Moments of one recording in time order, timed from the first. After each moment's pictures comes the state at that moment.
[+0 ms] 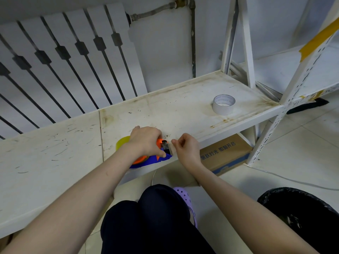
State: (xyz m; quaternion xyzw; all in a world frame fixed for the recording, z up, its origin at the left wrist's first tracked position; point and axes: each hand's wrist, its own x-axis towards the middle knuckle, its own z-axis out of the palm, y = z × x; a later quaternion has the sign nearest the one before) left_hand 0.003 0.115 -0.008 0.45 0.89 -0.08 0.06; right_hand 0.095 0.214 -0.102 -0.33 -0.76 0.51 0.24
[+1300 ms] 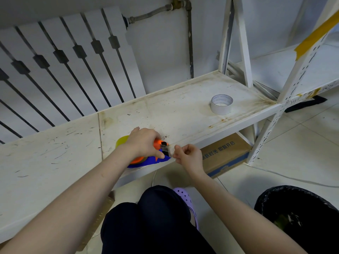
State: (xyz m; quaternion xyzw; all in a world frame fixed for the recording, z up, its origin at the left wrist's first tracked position) left_hand -0.005 0.111 -0.014 0.48 0.87 -0.06 0.06; right_hand 0.119 0.200 -0.109 -0.36 -0.61 0.67 0.24
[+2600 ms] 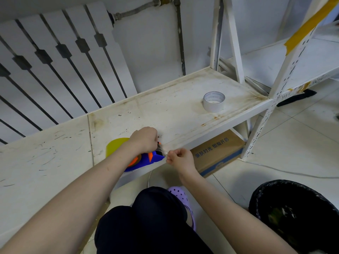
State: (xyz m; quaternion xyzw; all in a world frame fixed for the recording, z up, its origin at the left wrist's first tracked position) left_hand -0.010 0.147 -0.031 0.42 0.90 -0.04 0.13; right_hand 0.117 0.195 -0.105 -0.40 -0.55 0.71 0.17
